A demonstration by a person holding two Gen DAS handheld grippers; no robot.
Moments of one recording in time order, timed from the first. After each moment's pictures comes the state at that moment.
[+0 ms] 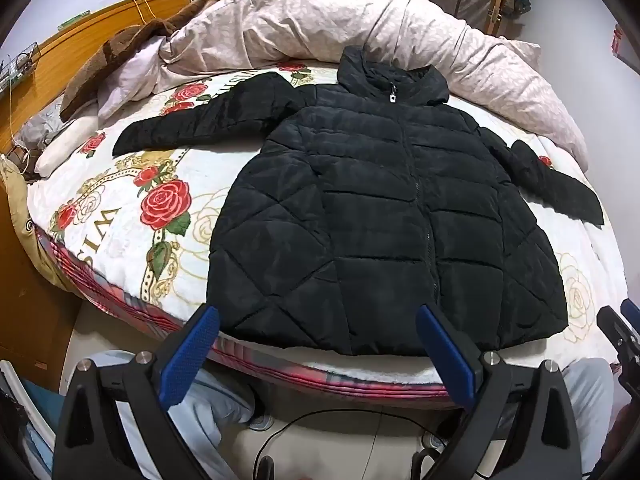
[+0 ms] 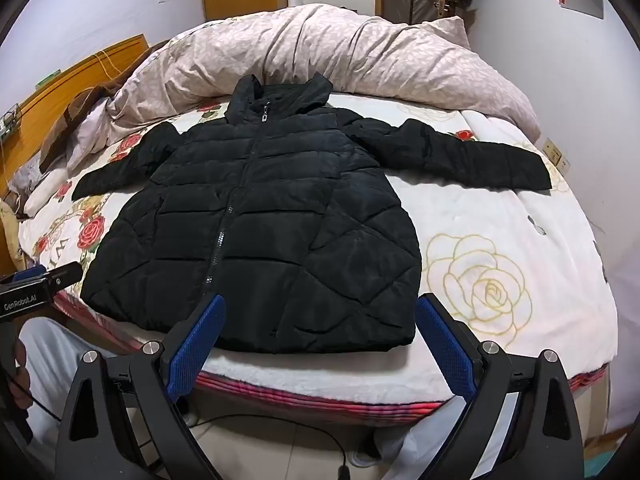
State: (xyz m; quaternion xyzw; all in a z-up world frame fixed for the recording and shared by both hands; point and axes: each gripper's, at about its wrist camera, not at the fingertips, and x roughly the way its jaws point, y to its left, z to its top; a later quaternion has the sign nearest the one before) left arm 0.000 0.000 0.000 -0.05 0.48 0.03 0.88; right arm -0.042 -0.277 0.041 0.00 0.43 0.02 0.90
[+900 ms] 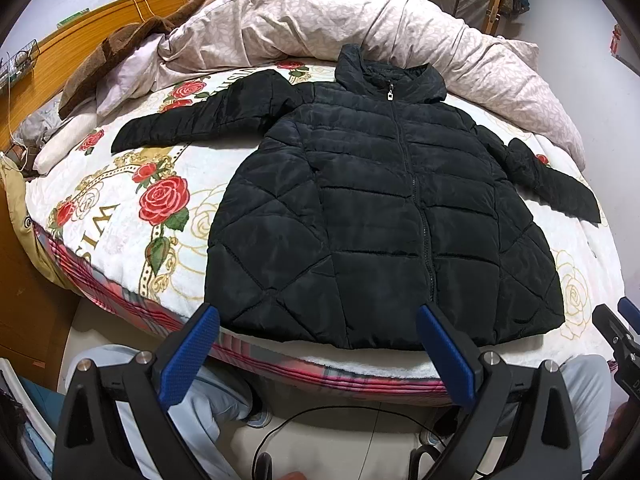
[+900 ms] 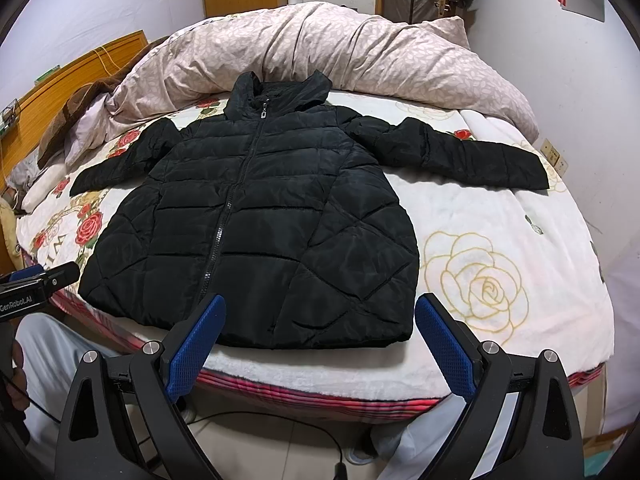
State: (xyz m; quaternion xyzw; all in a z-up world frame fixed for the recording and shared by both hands) left arm -0.007 0.000 -0.001 -0.06 0.48 0.02 0.87; right arm -0.044 -0.276 0.040 -0.01 0.43 0.02 0.90
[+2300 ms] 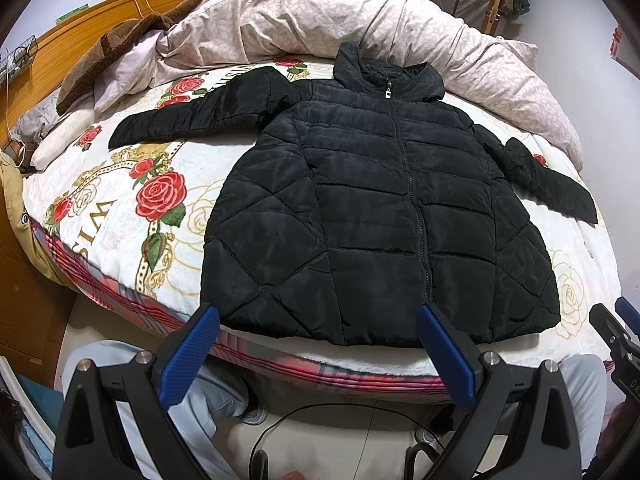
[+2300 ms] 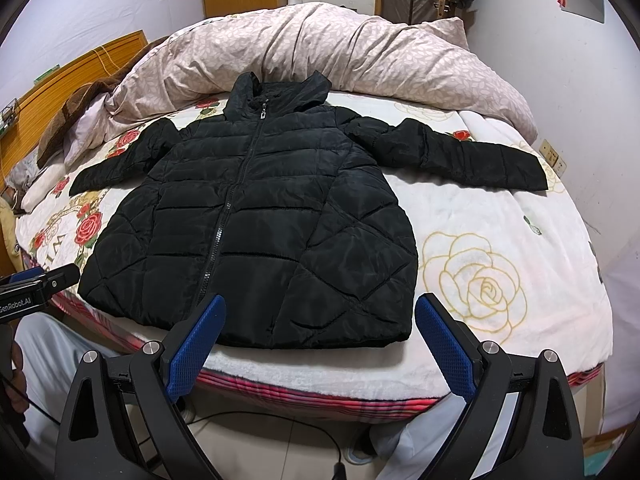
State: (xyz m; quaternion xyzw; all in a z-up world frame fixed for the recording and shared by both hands) left arm -0.009 0.000 -0.005 -0.06 0.49 0.02 0.87; right arm -0.045 -0.276 0.041 -0.01 0.43 0.02 0.90
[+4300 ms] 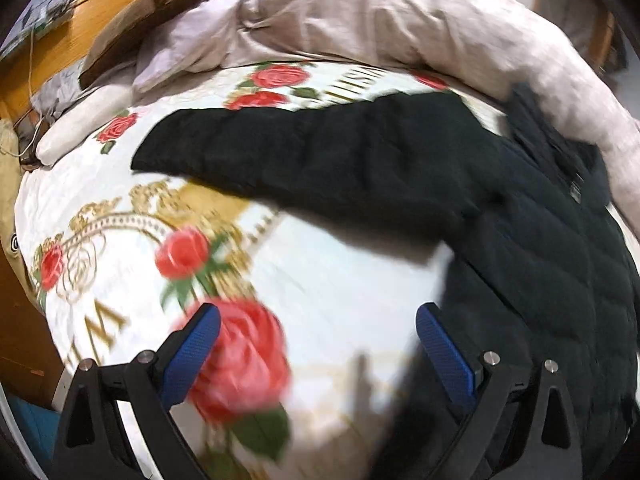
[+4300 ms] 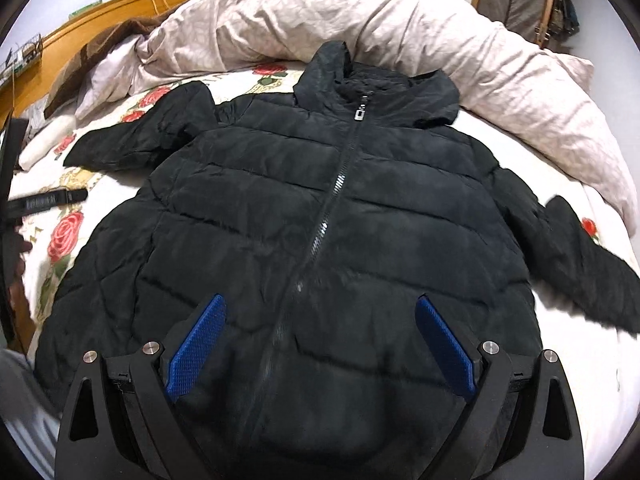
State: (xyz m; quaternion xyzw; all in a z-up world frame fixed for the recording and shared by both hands) left arm 0.211 0.193 -0.098 -0.12 0.48 0.17 0.85; right arm 0.179 -0.148 -0.041 -0.11 0.46 0.12 0.87
